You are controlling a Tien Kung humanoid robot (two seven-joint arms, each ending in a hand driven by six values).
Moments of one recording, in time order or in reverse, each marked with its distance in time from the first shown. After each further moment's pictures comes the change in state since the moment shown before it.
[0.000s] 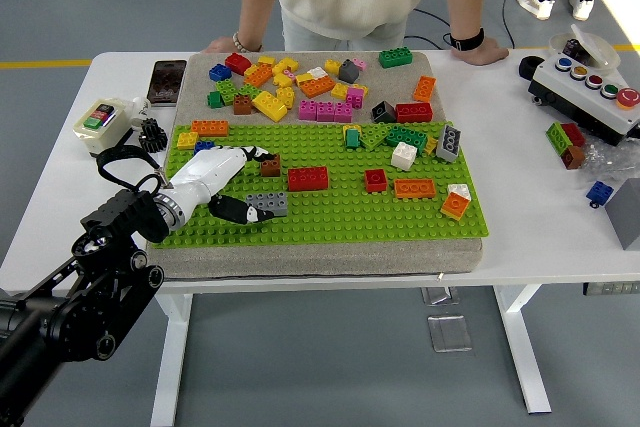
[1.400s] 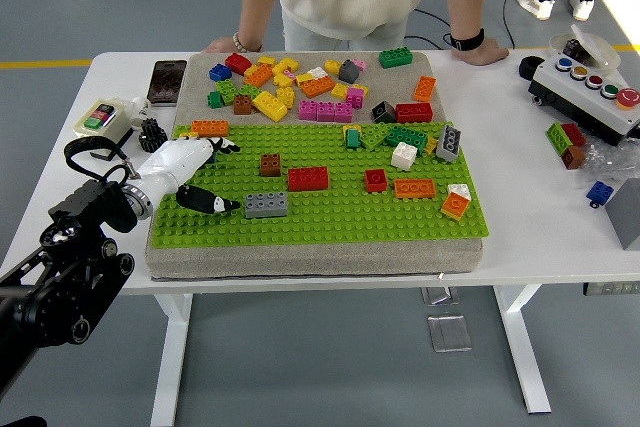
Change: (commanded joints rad) left arm -0.043 0.058 -0.004 0.125 0.000 0.046 -0.042; right arm 0.003 0.003 -0.001 0.000 0.001 -0.003 -0.002
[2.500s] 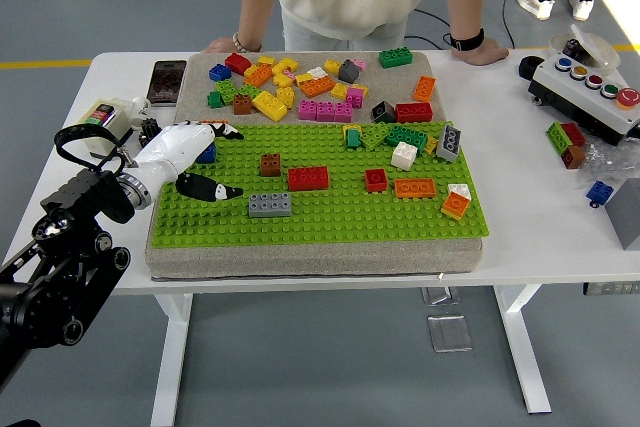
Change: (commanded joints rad) left arm 0.047 0.034 -0.027 -0.194 0.000 -0.071 0.024; right arm 0.001 -0.002 0.008 0.000 0.000 0.004 0.001
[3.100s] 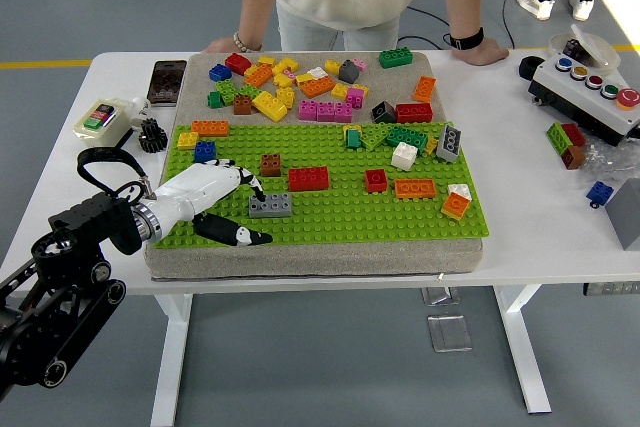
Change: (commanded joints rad) left arm 0.077 0.037 0.064 -0.141 0.000 -0.164 -0.007; right arm 0.000 -0.001 0.003 0.000 0.003 0.004 -0.001
